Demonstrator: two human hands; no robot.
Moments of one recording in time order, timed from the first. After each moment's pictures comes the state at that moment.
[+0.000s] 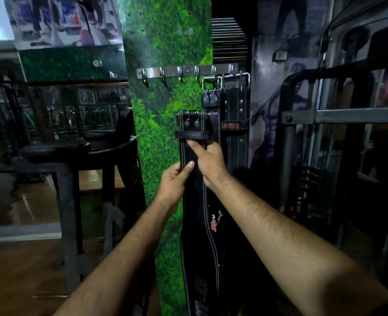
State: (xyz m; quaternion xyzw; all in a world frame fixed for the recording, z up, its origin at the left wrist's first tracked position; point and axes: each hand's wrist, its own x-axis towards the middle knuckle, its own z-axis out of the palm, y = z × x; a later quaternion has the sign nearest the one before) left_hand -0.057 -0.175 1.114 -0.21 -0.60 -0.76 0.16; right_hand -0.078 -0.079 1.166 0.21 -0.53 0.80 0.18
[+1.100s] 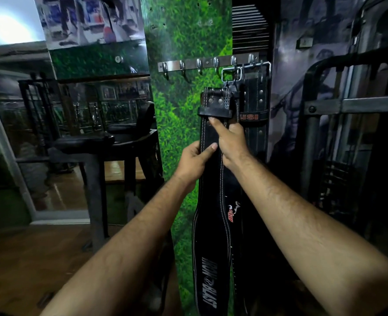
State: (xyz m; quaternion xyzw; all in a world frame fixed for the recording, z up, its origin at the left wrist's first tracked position) left_hand -0.034 -0.173 1.149 -0.20 -0.64 -0.72 0.17; right_hand -0.070 -0.077 1.188 0.20 -0.51 0.81 0.19
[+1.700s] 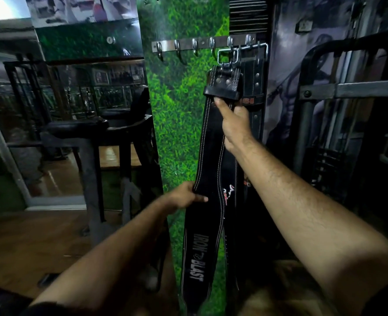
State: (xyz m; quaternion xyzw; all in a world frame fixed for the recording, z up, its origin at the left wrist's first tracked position) left_hand -0.033 -0.208 1.036 -0.09 -0.82 -0.56 -0.08; right_hand -0.059 -0.057 1.187 0.19 -0.52 0.80 0.23
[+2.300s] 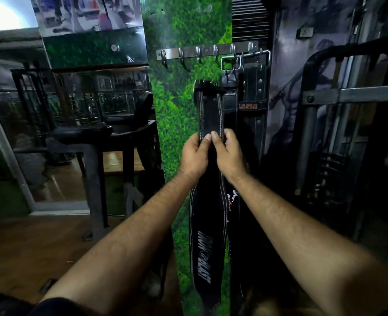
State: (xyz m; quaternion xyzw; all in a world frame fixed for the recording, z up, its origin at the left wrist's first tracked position) left_hand -0.035 -0.165 1.131 -0.15 -0.67 -0.66 0.29; right_hand -0.062 -0.069 1.119 0.17 -0.70 0.62 0.33
